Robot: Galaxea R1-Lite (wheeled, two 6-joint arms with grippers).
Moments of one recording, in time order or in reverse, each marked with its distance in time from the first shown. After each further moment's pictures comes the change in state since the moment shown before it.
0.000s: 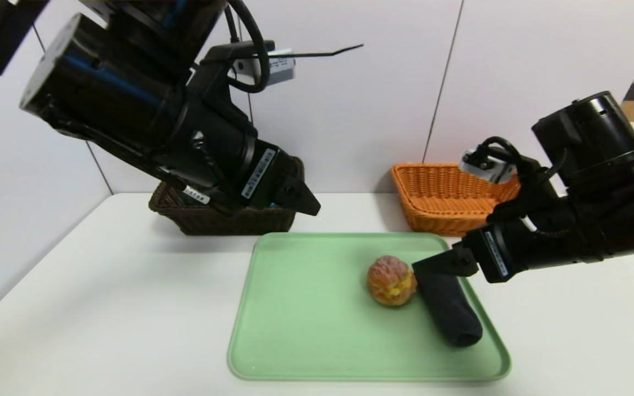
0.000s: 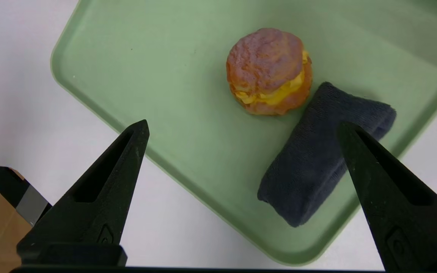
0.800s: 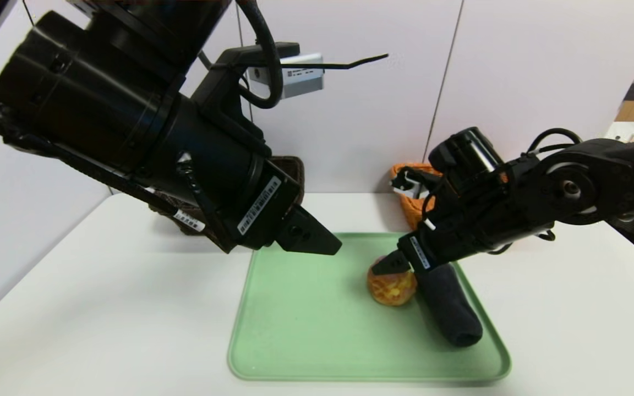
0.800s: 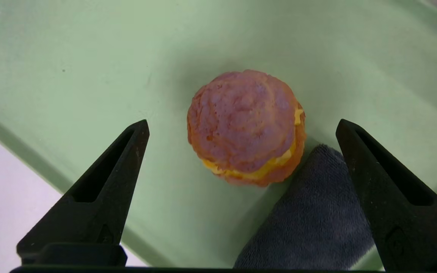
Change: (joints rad) left arm -0.067 -0.033 0.058 -0.006 -0.091 0.098; right arm 0.033 0.293 -0.167 0.000 -0.076 -0.052
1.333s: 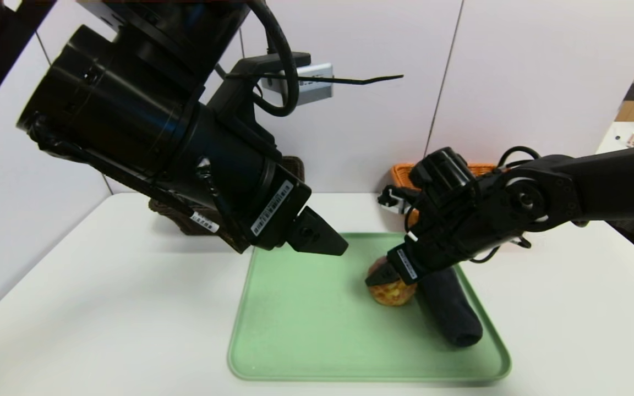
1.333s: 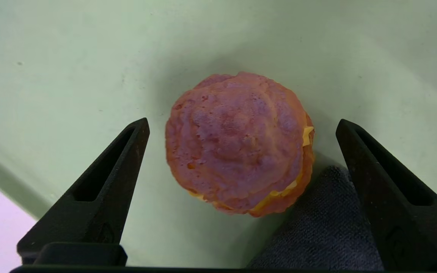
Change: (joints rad) left arm 0.000 0.023 0.001 -0.021 -0.001 0.003; right arm 0.005 0.088 -0.015 0.000 -0.011 -0.033
